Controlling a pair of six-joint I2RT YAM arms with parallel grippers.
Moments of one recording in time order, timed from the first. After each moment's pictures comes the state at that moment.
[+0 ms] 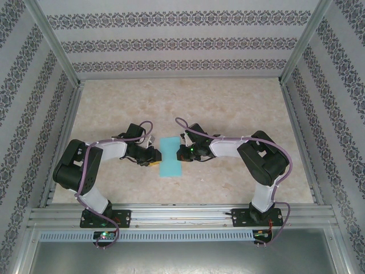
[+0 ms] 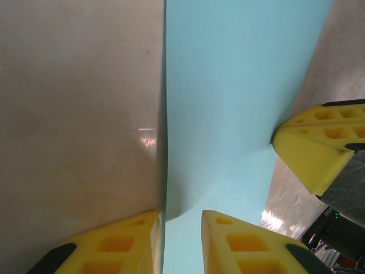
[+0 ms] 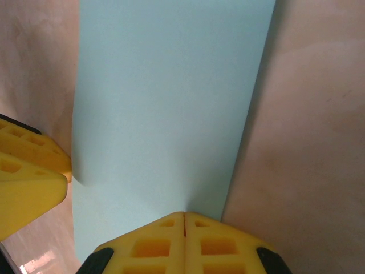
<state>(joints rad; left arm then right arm) -0.31 1.66 0.74 -0.29 0.66 -0.56 0.68 1.84 0.93 -0.12 -0.43 0.65</state>
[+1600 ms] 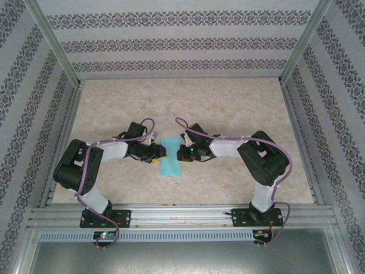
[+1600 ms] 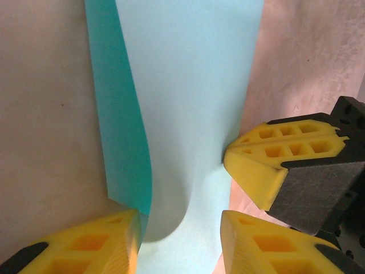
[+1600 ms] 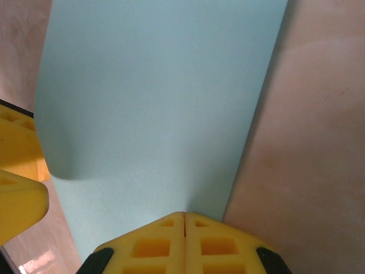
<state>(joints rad) -0.33 1.65 0.74 -0.17 0.70 -0.61 0.68 1.84 0.93 -0.13 -0.43 0.65</state>
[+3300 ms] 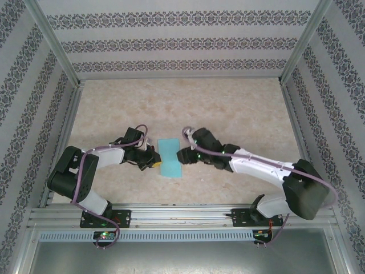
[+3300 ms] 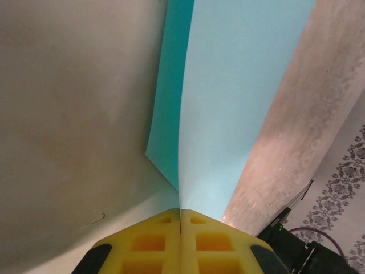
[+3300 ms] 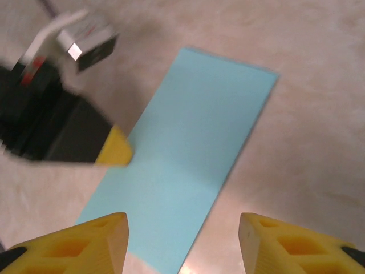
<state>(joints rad) -0.33 1.57 0.63 -0.16 0.69 -0.86 0.86 1.36 0.77 -0.20 -0.09 0.40</state>
